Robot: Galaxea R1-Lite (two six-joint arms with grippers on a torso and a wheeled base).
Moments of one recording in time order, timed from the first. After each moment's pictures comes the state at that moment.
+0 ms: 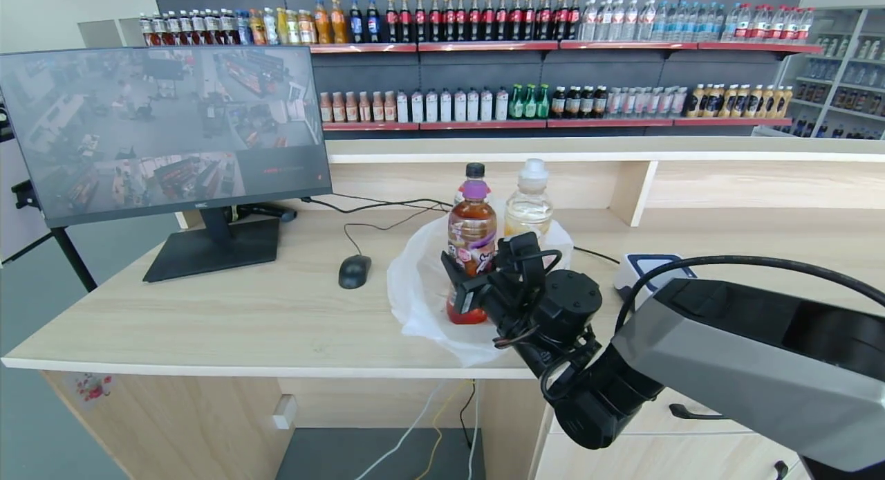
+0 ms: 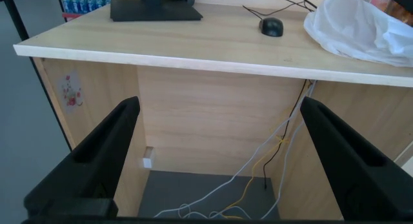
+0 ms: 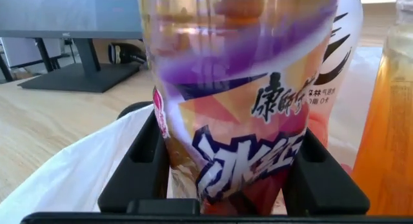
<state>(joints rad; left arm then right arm) 0.00 0.00 0.00 0.00 0.00 0.00 0.65 2.38 -1.05 -1.58 -0.12 0.00</state>
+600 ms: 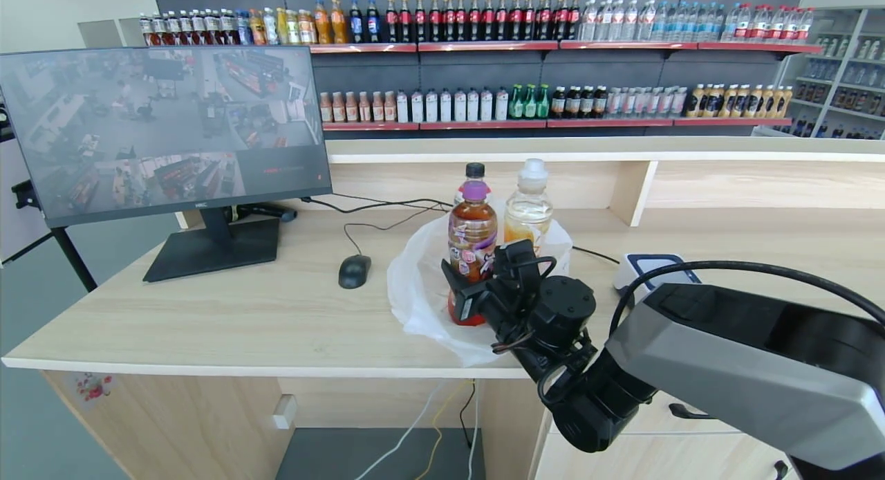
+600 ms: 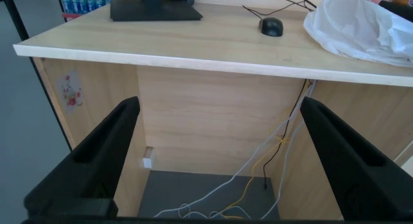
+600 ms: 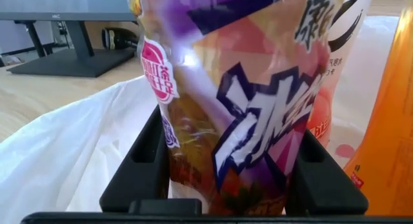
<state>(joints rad) 0.00 0.00 0.00 0.00 0.00 0.00 0.65 2.40 -1.05 -1.57 -0.12 0.00</state>
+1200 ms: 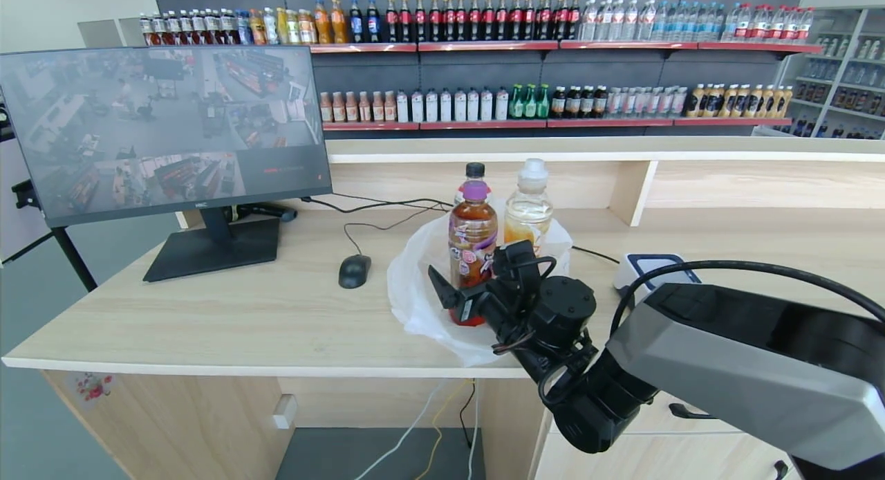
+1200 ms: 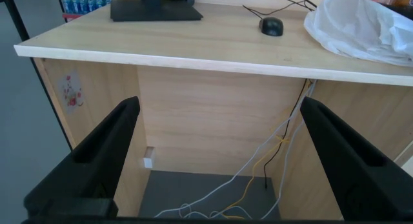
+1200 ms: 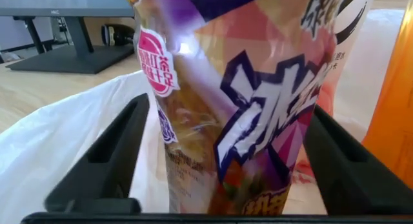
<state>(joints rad) 0.00 0.00 0.00 0.00 0.00 0.00 0.65 2.40 -1.04 -1.57 -0.12 0.00</state>
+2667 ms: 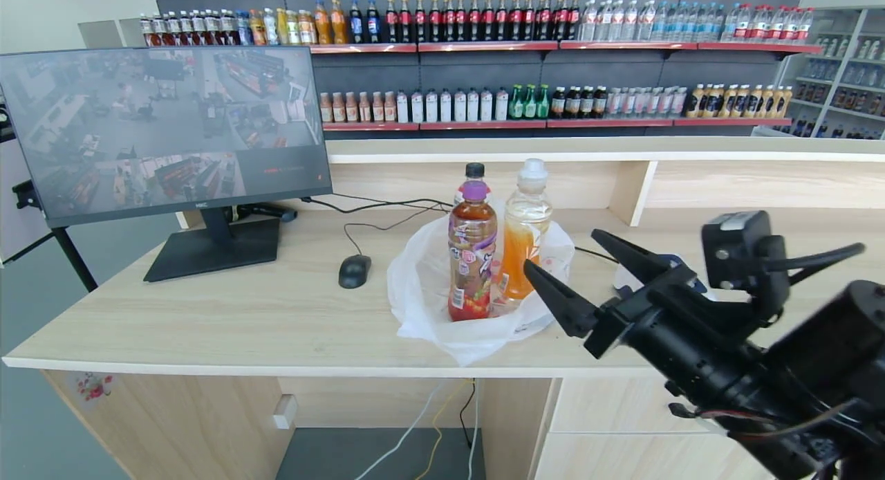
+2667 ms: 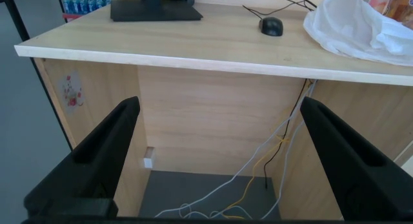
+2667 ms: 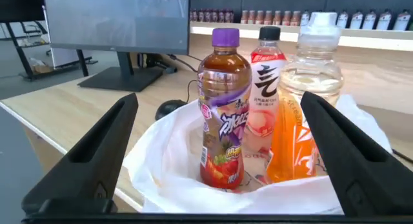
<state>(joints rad) 0.00 0.00 0.00 0.00 0.00 0.01 0.70 1.68 -0.35 -1.57 -0.12 -0.03</state>
